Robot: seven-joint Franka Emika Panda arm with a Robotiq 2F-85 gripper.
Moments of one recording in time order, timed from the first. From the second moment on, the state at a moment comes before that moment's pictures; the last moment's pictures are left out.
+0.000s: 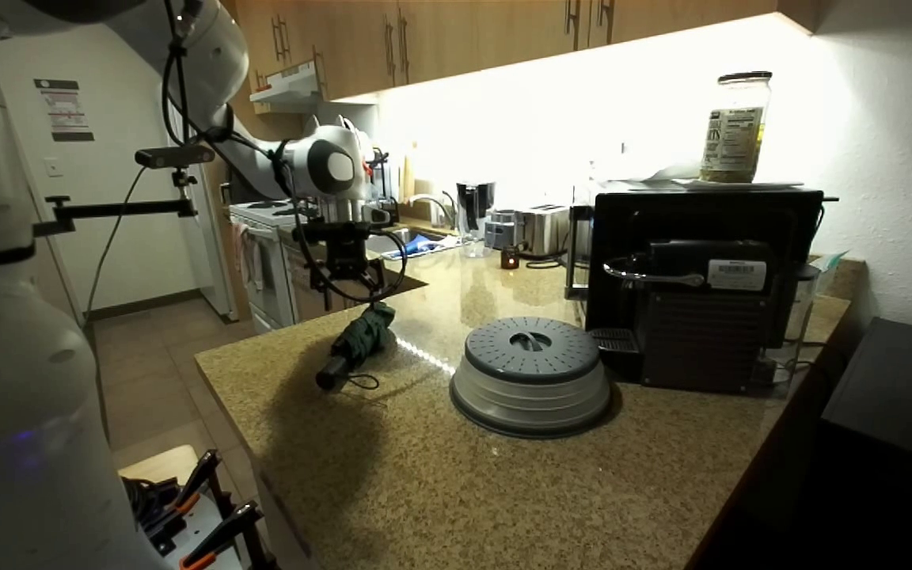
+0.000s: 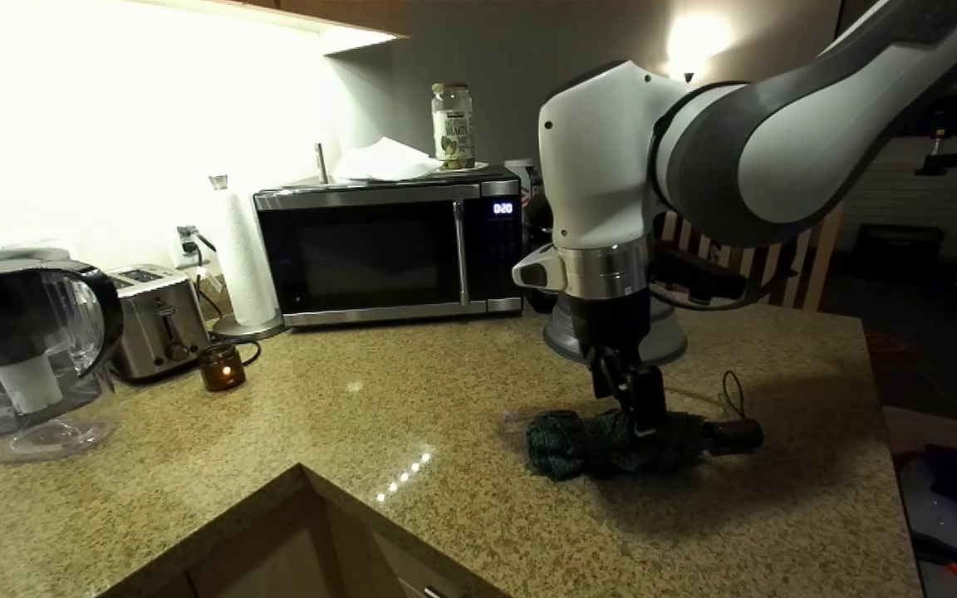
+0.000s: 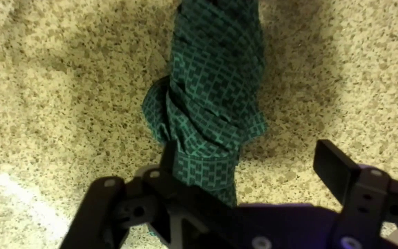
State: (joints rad) arm 0.26 0.07 0.22 -2.21 -0.11 2.13 -0.19
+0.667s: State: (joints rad) arm 0.21 0.10 0.16 -2.30 -0.17 2.25 -0.19
